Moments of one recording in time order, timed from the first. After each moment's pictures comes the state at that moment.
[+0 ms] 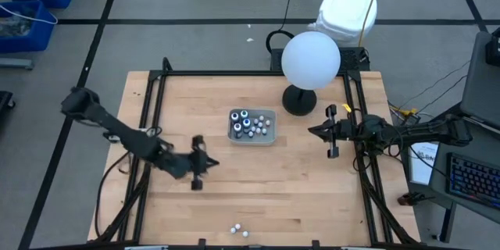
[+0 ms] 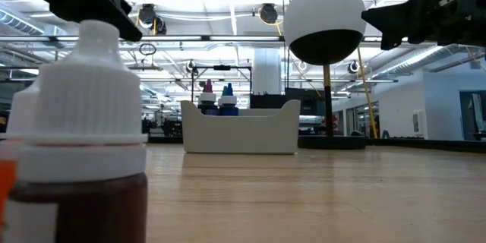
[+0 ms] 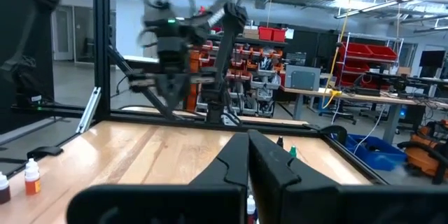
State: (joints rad) left arm -0.52 1.20 0.64 -0.11 -0.50 -0.25; right arm -0.03 0.45 0.02 0.60 -0.03 -0.09
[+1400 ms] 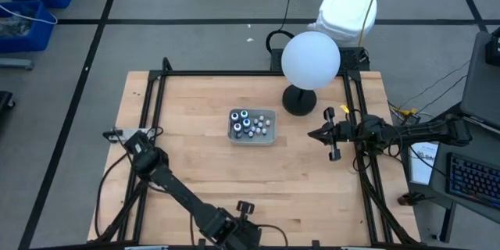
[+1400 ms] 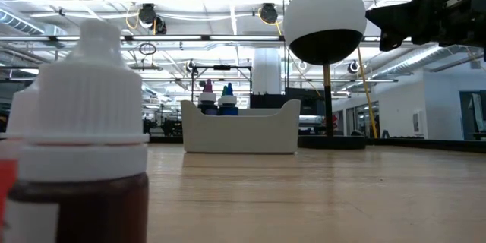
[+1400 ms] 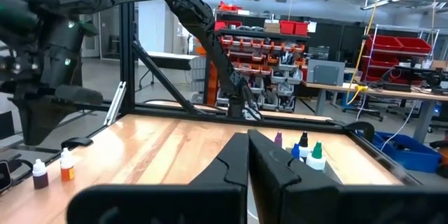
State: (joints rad) left arm -0.67 2.29 2.07 -0.92 -0.21 -0.34; right arm -0.03 0.45 0.02 0.57 -0.11 -0.06
